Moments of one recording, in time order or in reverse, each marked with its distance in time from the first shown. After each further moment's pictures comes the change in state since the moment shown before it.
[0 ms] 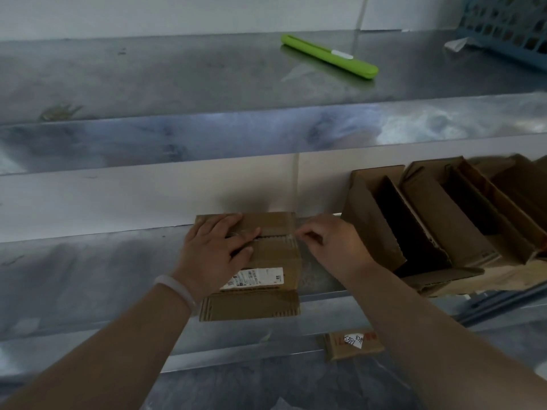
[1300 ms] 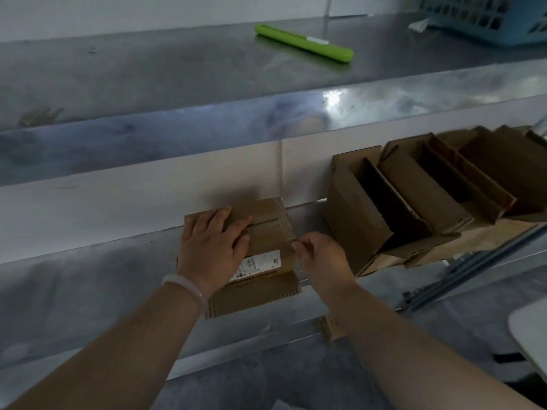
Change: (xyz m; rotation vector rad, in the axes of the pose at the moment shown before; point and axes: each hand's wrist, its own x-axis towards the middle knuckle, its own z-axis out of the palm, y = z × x) left_hand 0.004 0.008 0.006 0.084 0.021 -0.024; right_hand -0.043 -0.020 0.041 0.184 0.082 0.527
